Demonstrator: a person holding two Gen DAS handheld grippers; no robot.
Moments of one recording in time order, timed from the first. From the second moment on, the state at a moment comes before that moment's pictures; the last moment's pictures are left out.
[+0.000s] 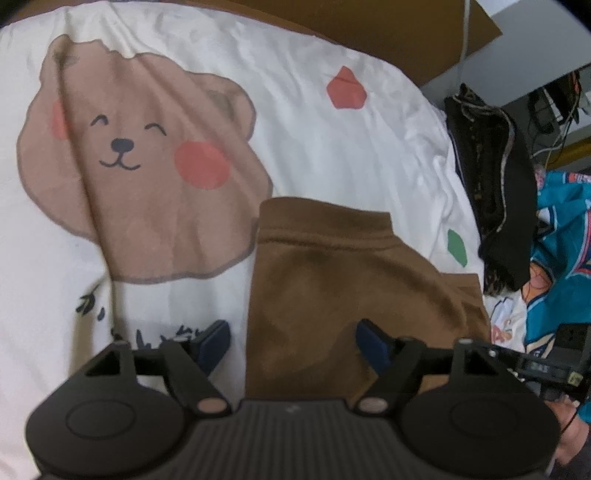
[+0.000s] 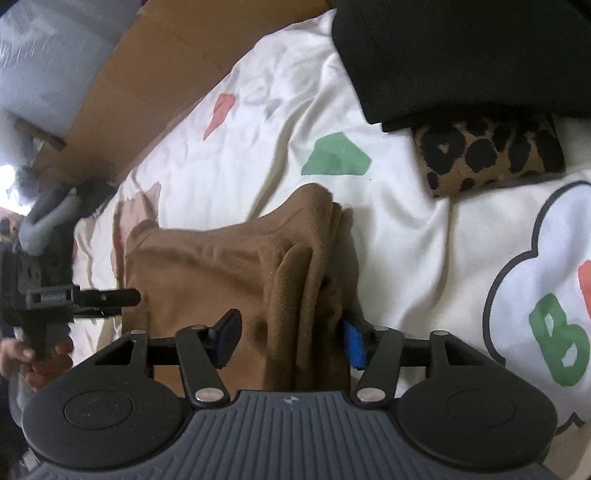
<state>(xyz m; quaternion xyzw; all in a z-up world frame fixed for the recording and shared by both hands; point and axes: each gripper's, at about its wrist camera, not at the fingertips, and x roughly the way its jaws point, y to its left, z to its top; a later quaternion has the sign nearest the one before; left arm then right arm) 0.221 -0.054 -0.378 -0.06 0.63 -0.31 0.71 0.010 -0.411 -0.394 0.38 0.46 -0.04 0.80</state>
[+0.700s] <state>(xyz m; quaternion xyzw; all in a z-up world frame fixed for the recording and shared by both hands) 0.220 -0.035 -0.380 -0.08 0.62 -0.32 0.71 0.010 -0.414 -0.396 0.39 0.46 -0.04 0.80</state>
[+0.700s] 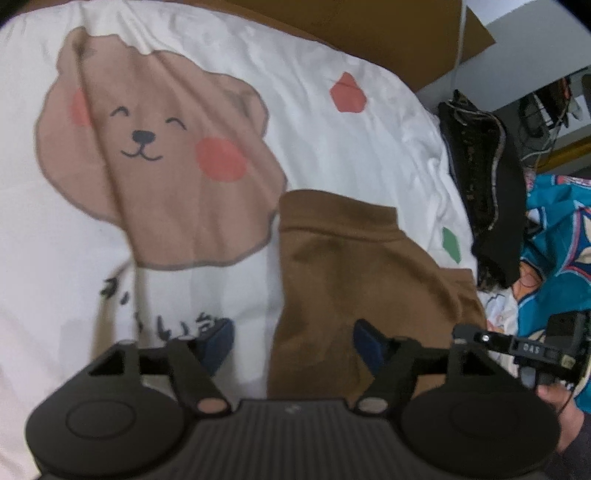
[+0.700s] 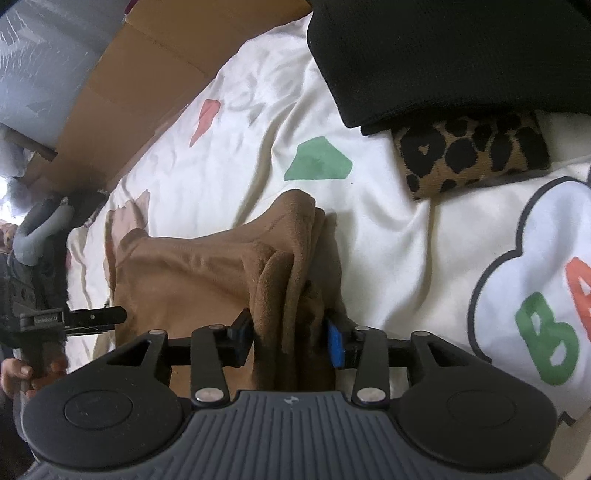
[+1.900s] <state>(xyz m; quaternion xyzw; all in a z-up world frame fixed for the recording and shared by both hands) 0.235 -0.049 -0.395 -0.14 0.61 -0.36 0.69 0.028 -0.409 -0.395 0.37 0.46 -0.02 0.81</state>
